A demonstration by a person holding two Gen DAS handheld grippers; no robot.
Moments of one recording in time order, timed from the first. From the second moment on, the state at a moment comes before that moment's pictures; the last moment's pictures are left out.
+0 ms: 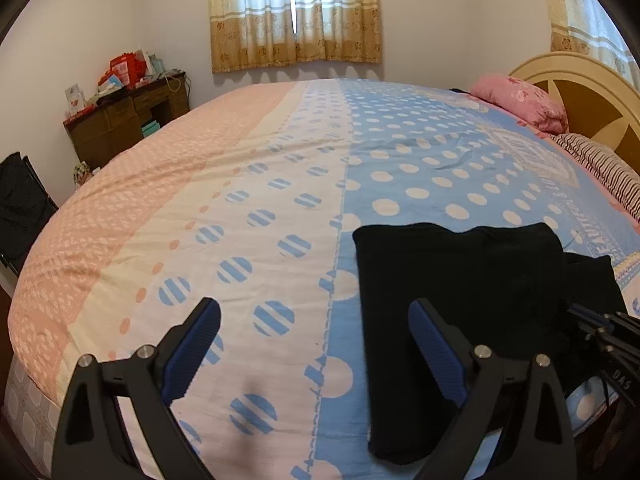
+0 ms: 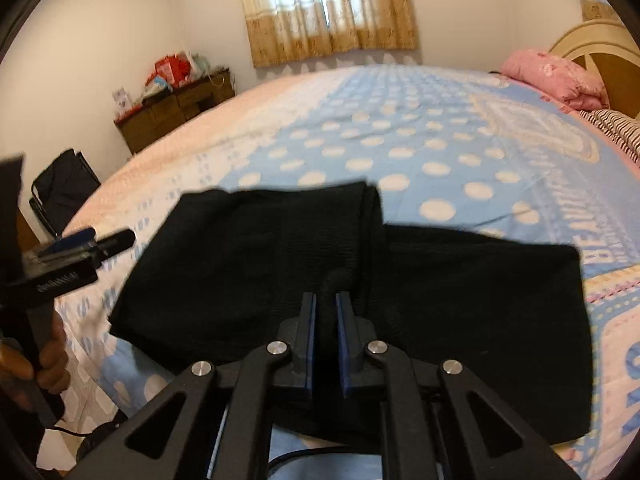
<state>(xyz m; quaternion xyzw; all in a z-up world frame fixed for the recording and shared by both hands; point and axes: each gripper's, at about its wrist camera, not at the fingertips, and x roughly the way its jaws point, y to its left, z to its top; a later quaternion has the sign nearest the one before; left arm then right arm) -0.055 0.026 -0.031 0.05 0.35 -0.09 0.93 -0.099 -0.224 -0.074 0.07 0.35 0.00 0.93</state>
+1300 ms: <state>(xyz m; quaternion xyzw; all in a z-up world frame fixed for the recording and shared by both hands) -0.050 0.037 -0.023 0.04 0.34 -0.06 0.94 -0.149 -0.265 -0.027 0.03 0.30 -0.05 0.95</state>
